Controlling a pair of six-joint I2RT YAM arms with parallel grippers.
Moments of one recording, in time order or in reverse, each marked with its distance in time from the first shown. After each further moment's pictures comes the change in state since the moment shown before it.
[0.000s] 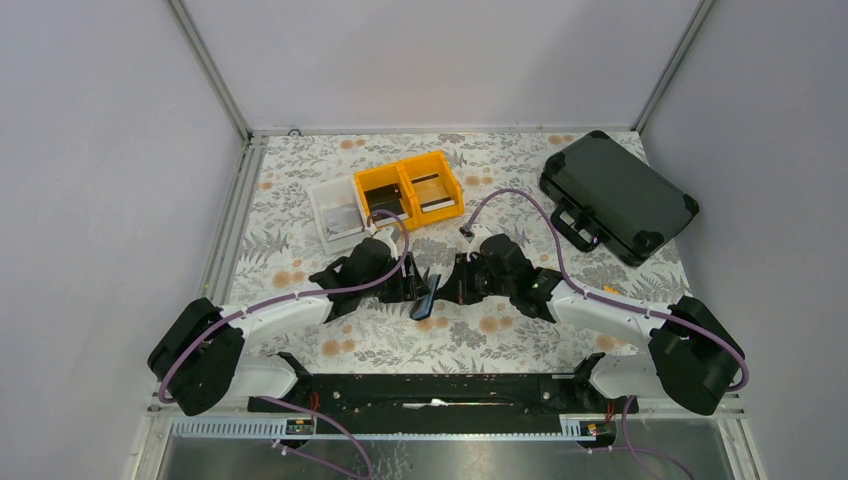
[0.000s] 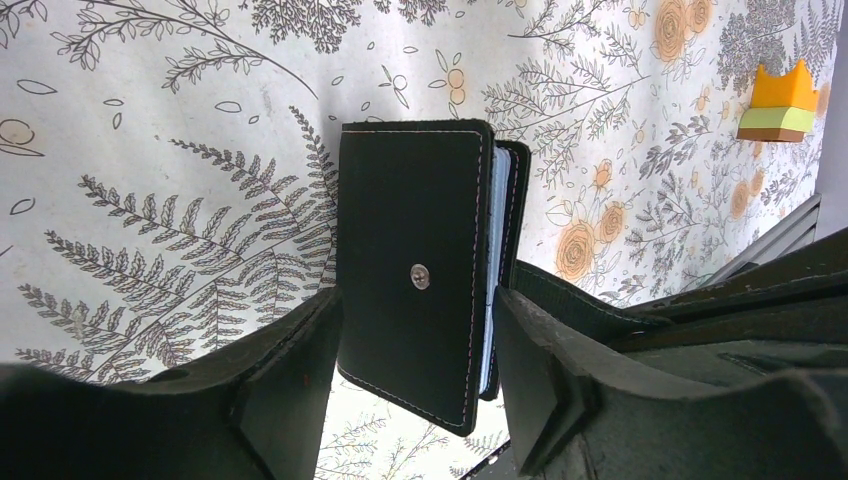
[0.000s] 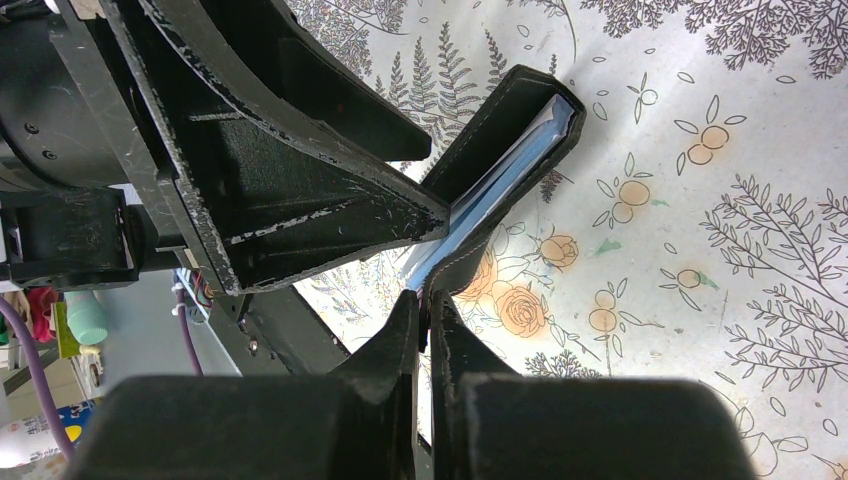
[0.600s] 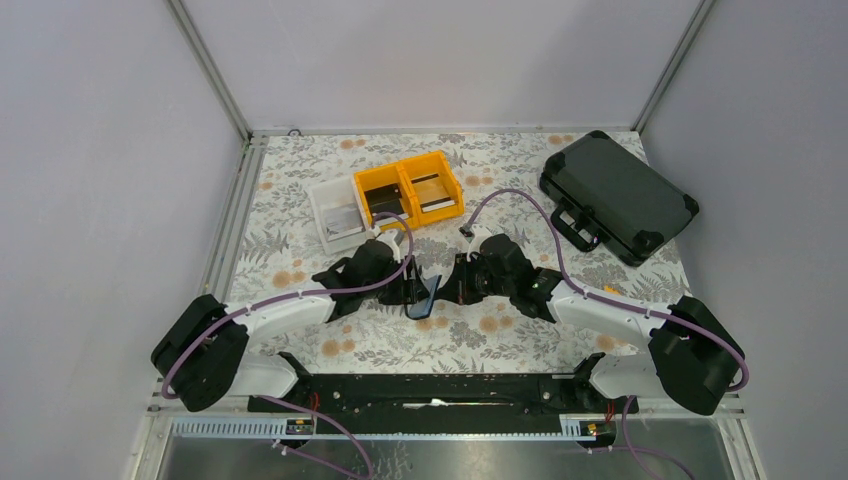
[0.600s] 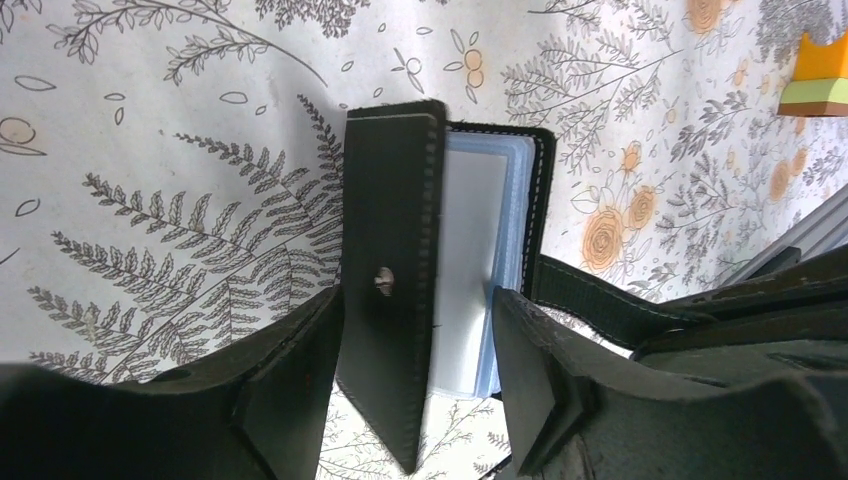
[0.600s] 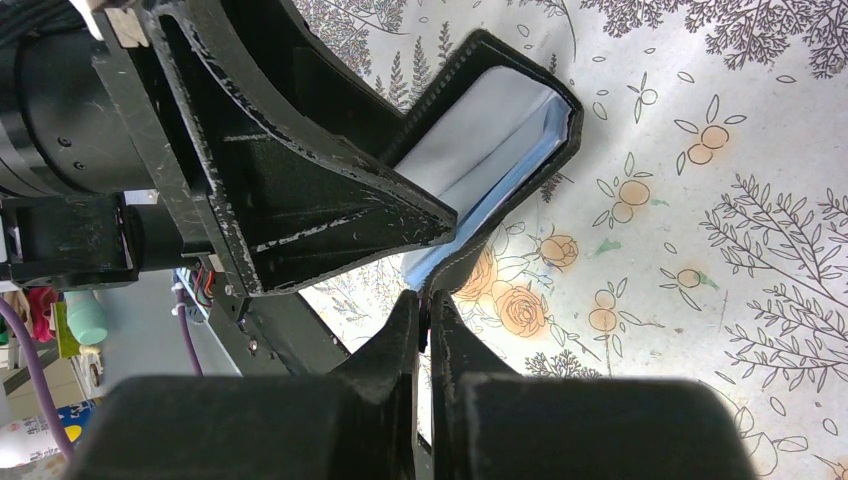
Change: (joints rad) left arm -0.007 0.021 0.000 -0.002 -0.001 0.045; right arm 0.000 0.000 0.000 0.000 0.000 0.000
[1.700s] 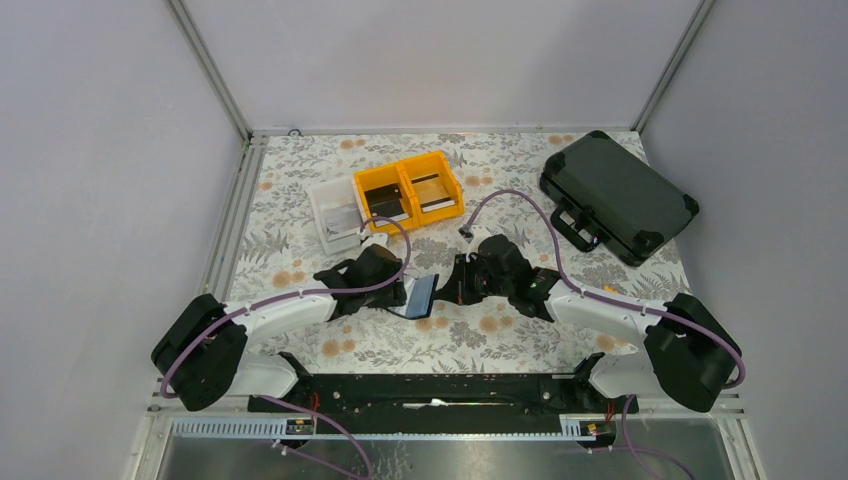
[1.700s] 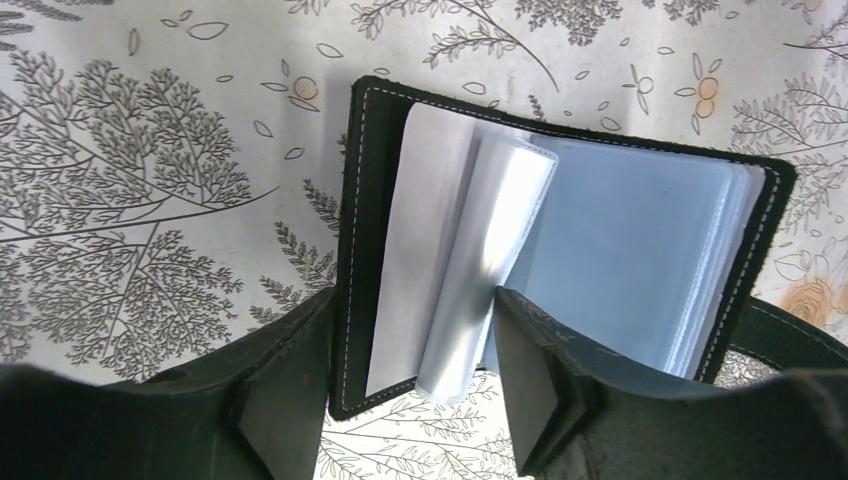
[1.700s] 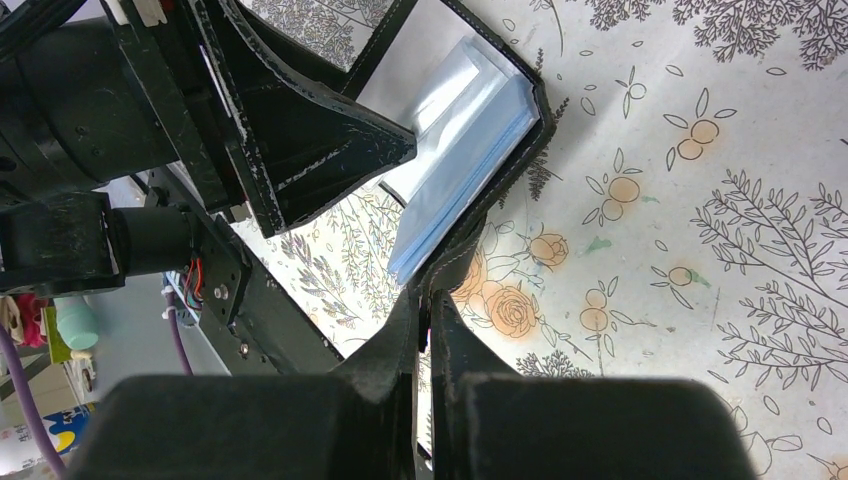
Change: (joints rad) left arm -0.020 0.005 0.028 -0.223 -0.293 0.024; right arm 0.000 0.020 0.000 0.000 0.011 0.000
